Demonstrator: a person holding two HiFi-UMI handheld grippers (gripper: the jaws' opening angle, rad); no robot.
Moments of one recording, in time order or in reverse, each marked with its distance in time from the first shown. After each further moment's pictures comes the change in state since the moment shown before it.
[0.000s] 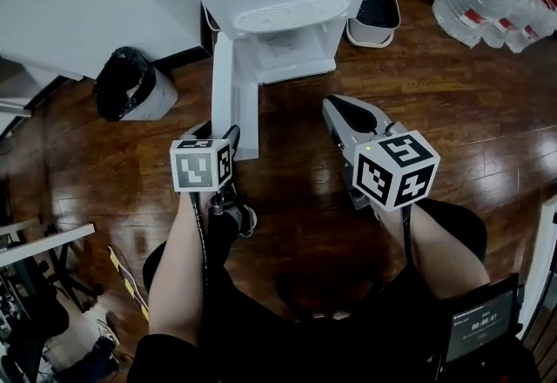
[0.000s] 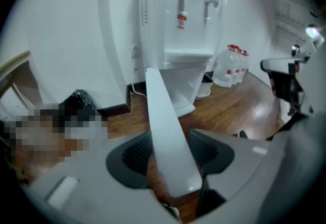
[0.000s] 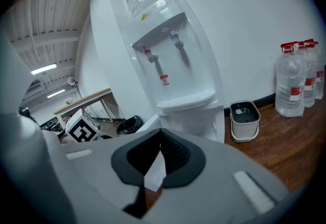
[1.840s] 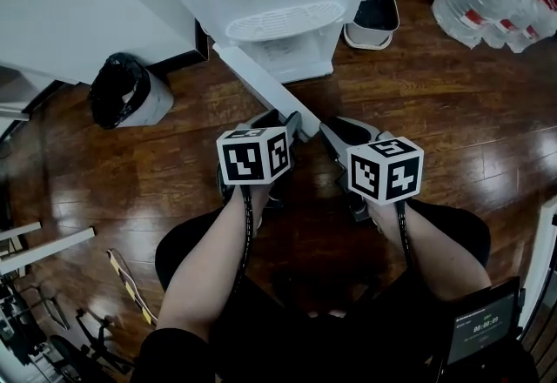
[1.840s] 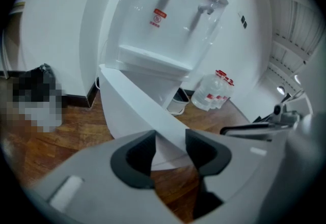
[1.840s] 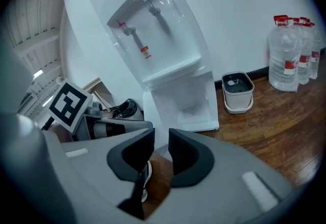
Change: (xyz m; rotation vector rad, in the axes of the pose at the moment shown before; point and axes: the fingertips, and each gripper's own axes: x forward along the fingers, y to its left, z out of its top) left arm 0.041 -0.130 0.056 -0.207 -0.109 -0.280; right arm 0.014 -0.033 -0.067 0.135 0.244 -0.034
